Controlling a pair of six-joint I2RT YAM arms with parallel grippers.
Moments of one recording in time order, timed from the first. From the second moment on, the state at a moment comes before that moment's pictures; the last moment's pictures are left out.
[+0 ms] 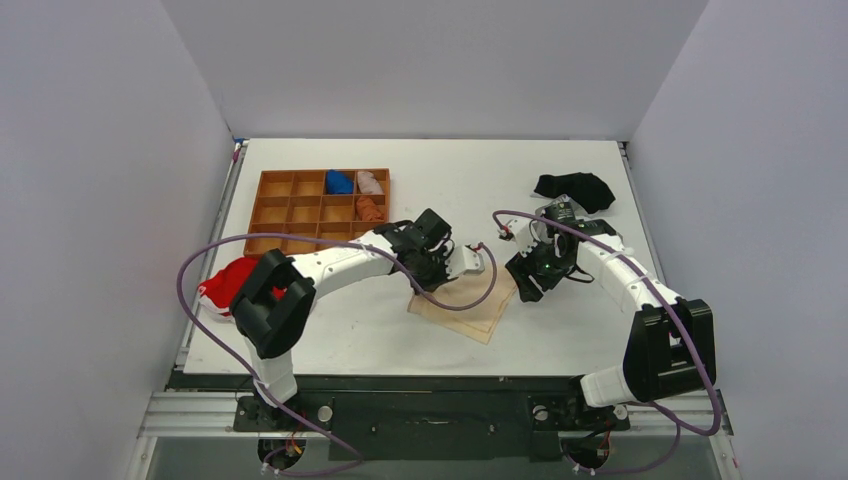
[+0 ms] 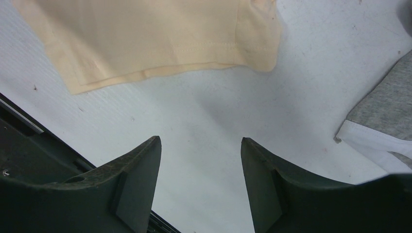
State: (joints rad) left arm -0.83 1.83 1.30 -0.59 0.24 0.55; right arm 0.20 1.42 0.98 -0.88 -0.32 -0.58
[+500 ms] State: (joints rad) left arm -0.93 1.82 1.25 -0.68 0.21 0.52; right arm 0.19 1.42 0.98 -0.88 -0.33 -0.58
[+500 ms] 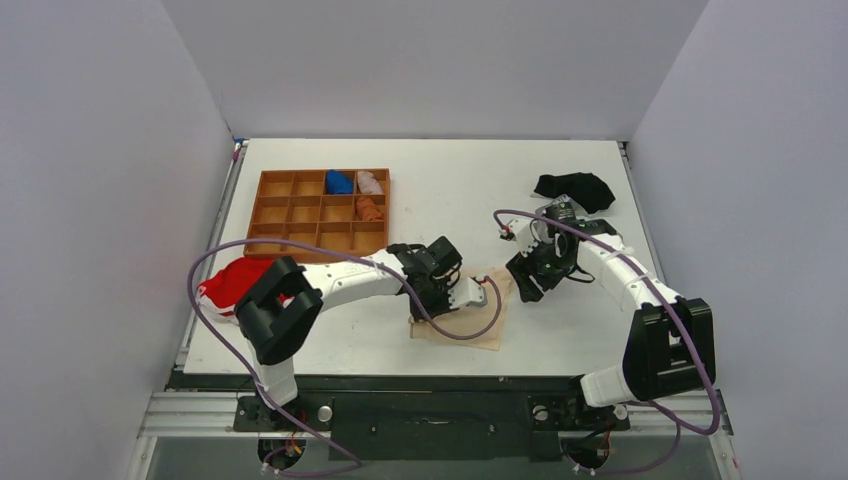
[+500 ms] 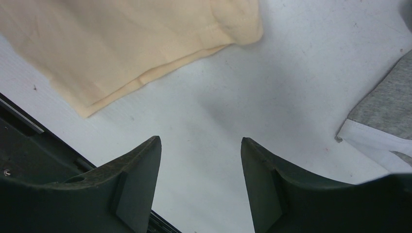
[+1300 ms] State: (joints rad) left arm -0.96 1.53 1.01 -0.55 0.17 0.50; right arm 0.19 1.45 0.98 -0.94 -0.37 -0.62
